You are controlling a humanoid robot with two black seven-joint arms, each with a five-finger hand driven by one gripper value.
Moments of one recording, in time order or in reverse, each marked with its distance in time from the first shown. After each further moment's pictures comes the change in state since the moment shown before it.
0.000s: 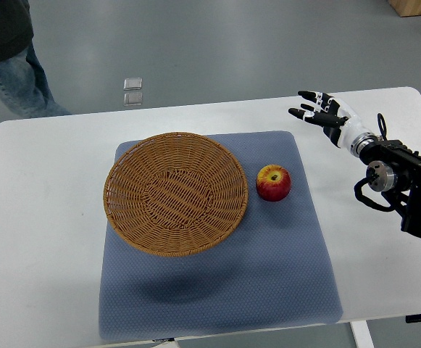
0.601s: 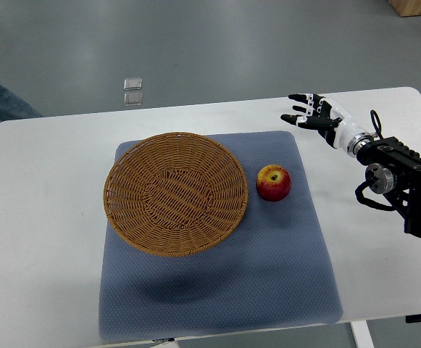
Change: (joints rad) left arm 0.000 0.000 0.001 0.002 0.000 0.001 0.000; right arm -0.003 0.000 -0.002 0.011 -0.172 0.068 0.036
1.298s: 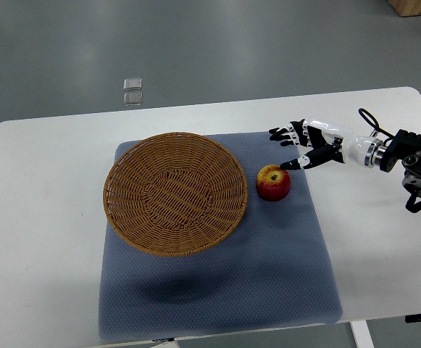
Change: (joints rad) left arm 0.000 0.000 0.000 0.004 0.000 0.000 0.000; right arm -0.050 -0.220 -0.015 0.262 -0.497 0.256 0.101
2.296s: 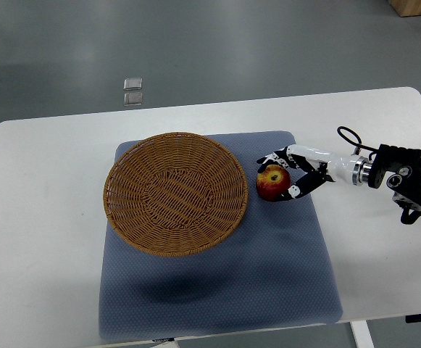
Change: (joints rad) left arm 0.000 0.000 0.000 0.004 0.000 0.000 0.000; right arm -0.030 0.012 -0.034 0.072 -0.205 -0.073 0.001
